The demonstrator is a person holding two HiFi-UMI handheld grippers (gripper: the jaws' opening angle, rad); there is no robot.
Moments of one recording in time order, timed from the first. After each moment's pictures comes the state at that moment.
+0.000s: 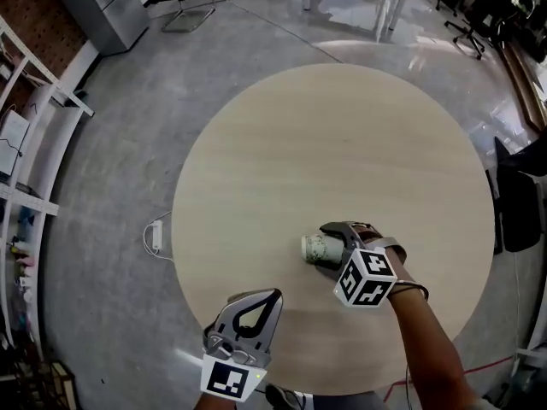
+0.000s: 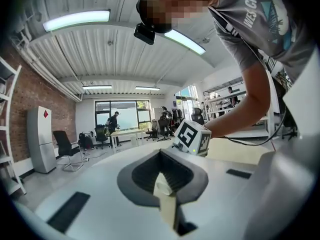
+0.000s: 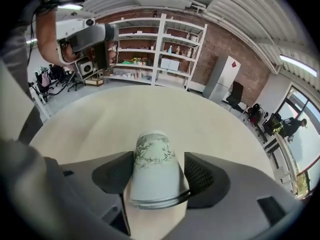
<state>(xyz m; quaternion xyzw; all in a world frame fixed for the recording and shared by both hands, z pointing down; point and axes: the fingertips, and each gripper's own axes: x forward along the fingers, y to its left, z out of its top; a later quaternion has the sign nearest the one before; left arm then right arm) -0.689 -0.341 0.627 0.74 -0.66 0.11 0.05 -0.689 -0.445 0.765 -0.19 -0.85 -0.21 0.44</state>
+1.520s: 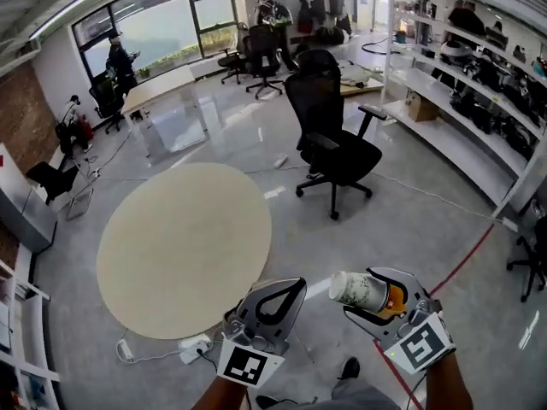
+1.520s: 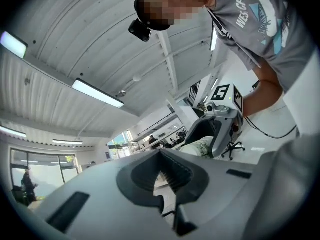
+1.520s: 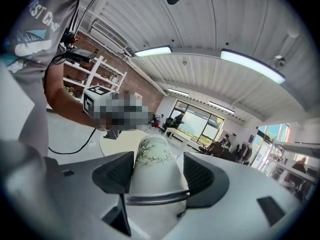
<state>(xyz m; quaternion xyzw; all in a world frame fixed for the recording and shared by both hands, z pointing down) 0.046 -0.104 0.294 0.91 -0.34 0.05 -0.24 0.123 -0.096 0.325 0.31 -0.90 -0.18 0.24</state>
